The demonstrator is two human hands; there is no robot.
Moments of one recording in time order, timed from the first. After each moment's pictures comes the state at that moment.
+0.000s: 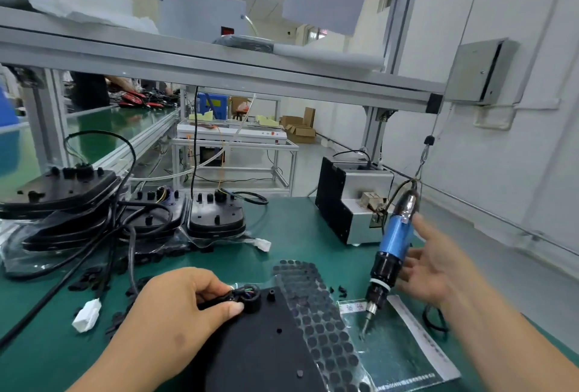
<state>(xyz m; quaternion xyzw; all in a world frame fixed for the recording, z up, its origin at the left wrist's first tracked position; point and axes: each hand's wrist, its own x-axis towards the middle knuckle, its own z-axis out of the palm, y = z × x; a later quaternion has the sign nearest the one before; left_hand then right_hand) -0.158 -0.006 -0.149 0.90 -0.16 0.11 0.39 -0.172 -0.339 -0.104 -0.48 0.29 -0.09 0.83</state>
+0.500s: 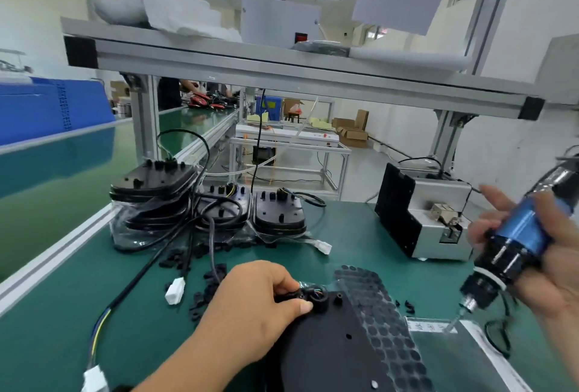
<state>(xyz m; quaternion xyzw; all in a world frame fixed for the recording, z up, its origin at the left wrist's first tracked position) -0.160 -0.005 -0.152 0.89 -0.16 0.11 0.41 -0.175 -0.325 -0.079 -0.36 -0.05 -0.18 0.91</state>
